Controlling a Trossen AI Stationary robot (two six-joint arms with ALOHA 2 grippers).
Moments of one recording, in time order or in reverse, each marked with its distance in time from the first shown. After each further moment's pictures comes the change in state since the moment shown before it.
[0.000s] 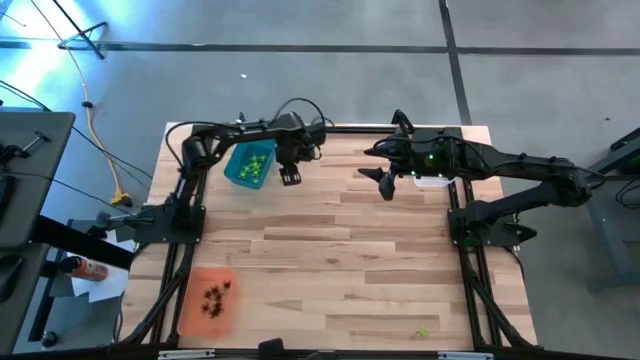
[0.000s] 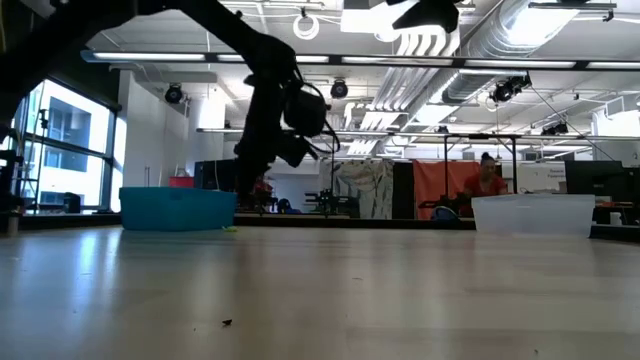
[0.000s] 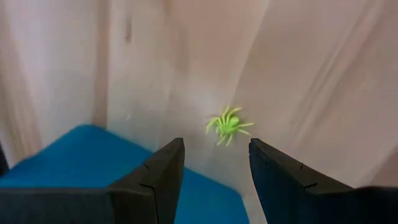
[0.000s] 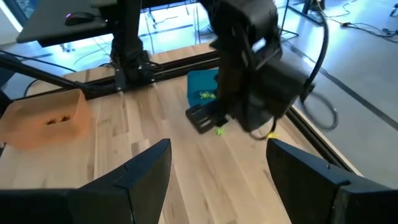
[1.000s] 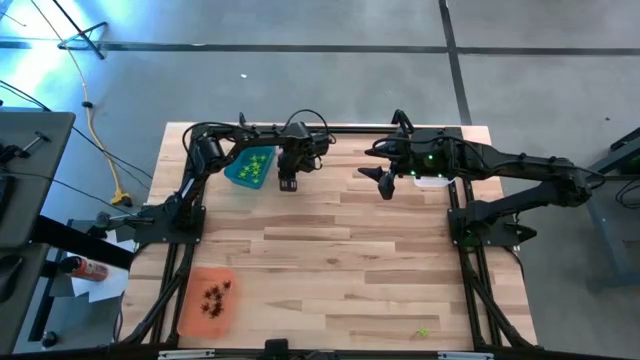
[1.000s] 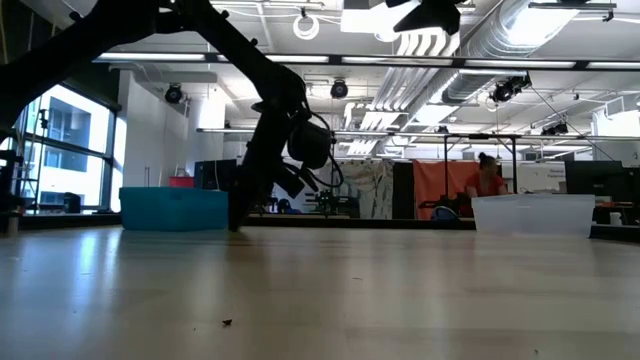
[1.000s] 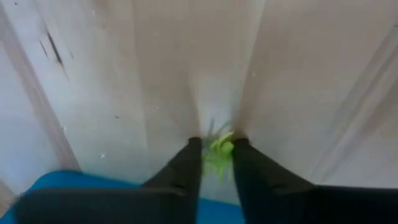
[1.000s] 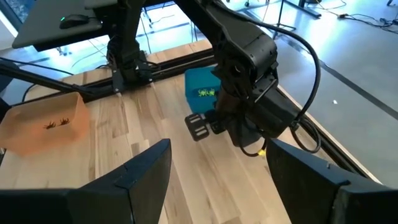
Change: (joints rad) left arm -0.011 0.142 -0.002 0.016 -0.037 0.154; right arm 0.000 0.001 0.000 -0.009 0.012 0.041
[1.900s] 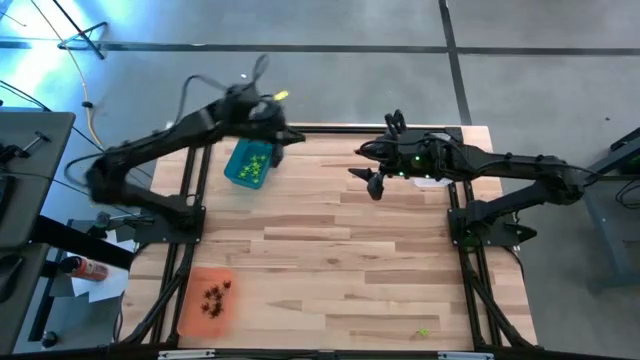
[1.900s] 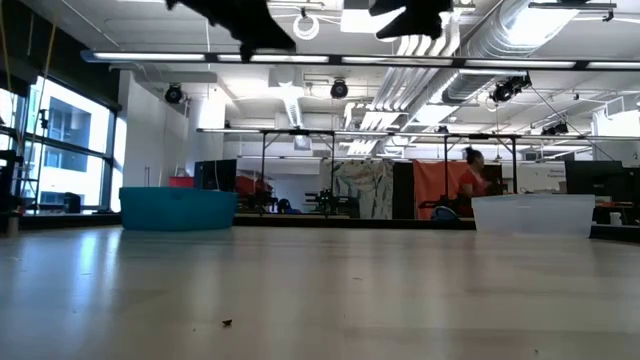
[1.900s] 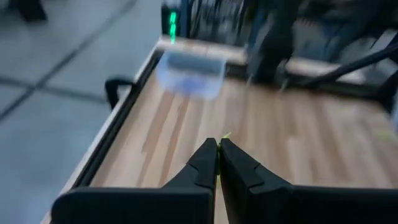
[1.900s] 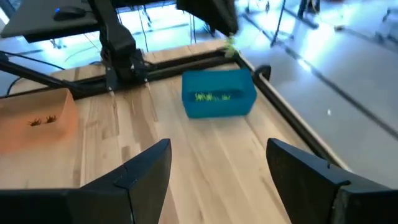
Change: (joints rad) left arm 0.043 -0.922 -0.419 0.852 0.500 -0.277; right arm 0.000 0.076 -0.001 0.082 0.010 -0.064
